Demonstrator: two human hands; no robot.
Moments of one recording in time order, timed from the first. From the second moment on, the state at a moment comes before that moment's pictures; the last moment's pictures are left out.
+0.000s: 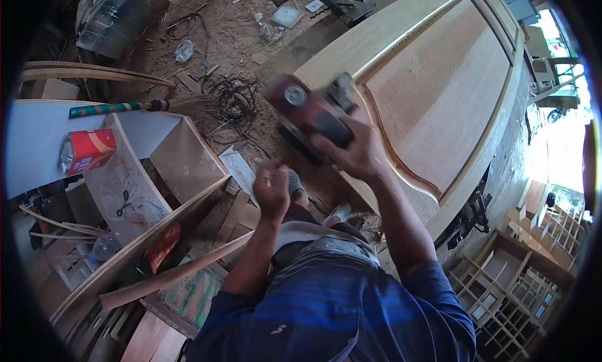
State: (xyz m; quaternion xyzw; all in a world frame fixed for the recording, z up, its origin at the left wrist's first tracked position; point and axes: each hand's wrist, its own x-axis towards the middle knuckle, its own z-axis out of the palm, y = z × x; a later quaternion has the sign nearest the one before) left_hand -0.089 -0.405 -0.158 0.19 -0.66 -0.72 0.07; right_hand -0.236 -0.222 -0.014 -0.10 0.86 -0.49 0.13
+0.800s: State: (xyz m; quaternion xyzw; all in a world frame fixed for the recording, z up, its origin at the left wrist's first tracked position) left_hand -0.048 -0.080 -0.055 -0.30 -0.70 -0.62 -0.18; right_hand 0.109 0.089 0.027 0.12 0.90 -0.41 0.07
